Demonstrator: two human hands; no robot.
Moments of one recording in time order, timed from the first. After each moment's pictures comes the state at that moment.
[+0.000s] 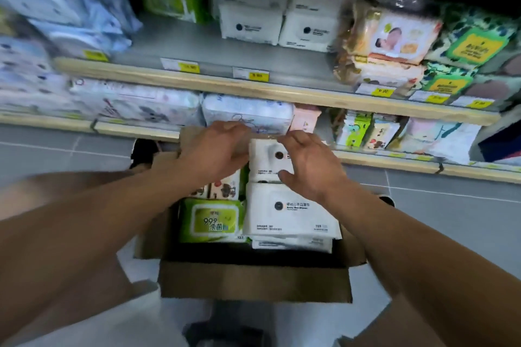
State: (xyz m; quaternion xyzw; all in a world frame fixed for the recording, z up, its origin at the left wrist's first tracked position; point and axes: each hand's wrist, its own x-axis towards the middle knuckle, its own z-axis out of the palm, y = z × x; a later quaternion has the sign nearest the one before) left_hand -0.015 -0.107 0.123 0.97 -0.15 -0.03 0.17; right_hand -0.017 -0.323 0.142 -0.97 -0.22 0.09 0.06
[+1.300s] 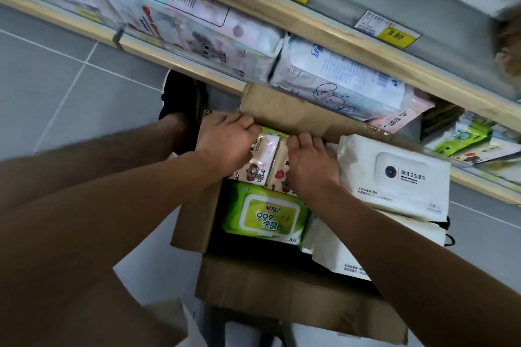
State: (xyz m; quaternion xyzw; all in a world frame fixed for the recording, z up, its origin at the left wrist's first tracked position) left_hand 0.012 0.017 -0.029 0.98 -0.10 -0.12 0.10; right_hand 0.032 -0.162 -0.006 -0.95 -0.22 0.22 -0.10
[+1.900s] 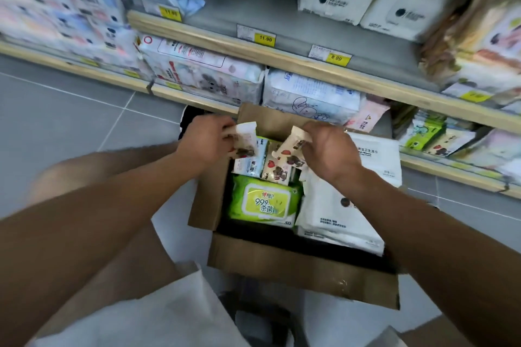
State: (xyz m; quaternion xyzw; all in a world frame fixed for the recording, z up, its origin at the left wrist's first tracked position) left_hand -0.044 0.019 0.074 0.96 0.06 0.00 0.27; right_hand -0.002 -0.221 0.103 -0.97 -0.19 0.06 0.12
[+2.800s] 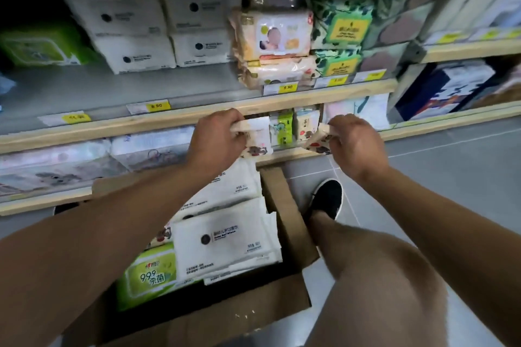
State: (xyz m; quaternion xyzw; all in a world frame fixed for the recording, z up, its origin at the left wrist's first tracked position) left_hand 0.055 -0.298 0.153 0.94 -0.16 0.04 0.31; right_hand 0.004 -0.559 0.132 -0.99 0.01 -0.14 0.09
